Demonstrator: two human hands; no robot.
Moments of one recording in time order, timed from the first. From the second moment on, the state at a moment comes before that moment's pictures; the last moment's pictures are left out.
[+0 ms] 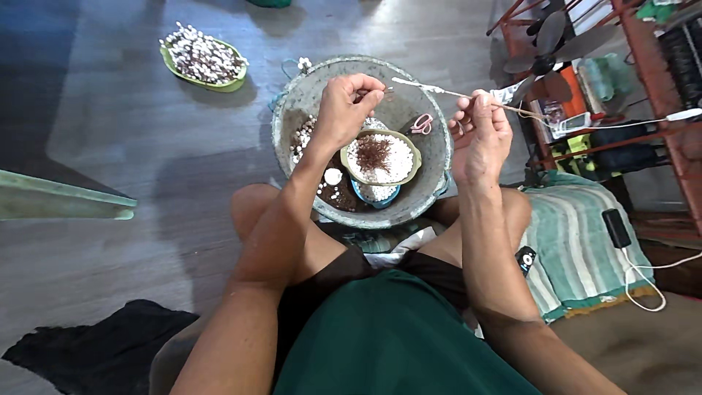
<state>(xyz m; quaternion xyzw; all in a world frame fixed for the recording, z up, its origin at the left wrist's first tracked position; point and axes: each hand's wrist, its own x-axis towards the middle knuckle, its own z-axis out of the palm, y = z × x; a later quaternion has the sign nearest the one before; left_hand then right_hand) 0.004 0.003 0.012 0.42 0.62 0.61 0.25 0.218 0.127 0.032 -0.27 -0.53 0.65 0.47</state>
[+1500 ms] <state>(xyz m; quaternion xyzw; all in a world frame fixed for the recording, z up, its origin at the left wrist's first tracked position) 0.005 0.004 0.009 0.47 0.64 0.56 0.23 0.226 0.127 0.027 -0.26 -0.58 0.61 0.47</state>
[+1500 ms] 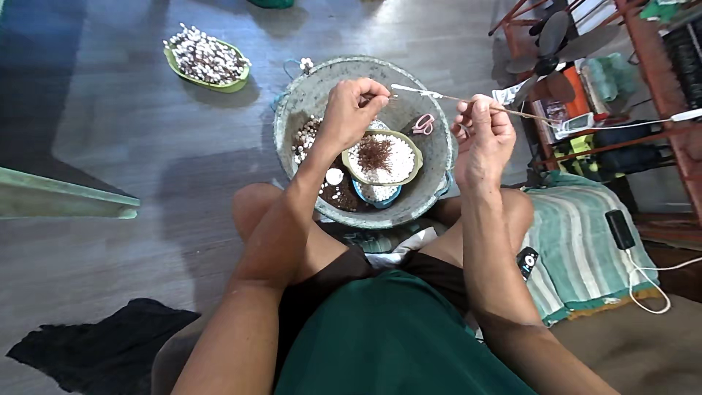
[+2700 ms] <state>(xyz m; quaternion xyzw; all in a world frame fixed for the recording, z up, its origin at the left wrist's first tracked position) 0.003 0.002 0.009 0.46 0.64 0.56 0.25 0.230 0.128 0.029 -0.28 -0.55 0.64 0.46</state>
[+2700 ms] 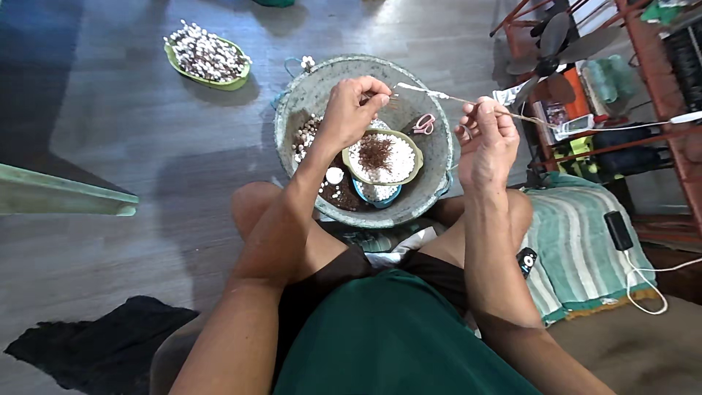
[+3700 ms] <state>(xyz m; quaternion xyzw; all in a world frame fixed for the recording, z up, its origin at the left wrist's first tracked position) -0.029 -0.007 0.019 0.39 0.60 0.66 0.24 0.249 0.054 -0.025 -0.23 -0.83 0.42 0.28</state>
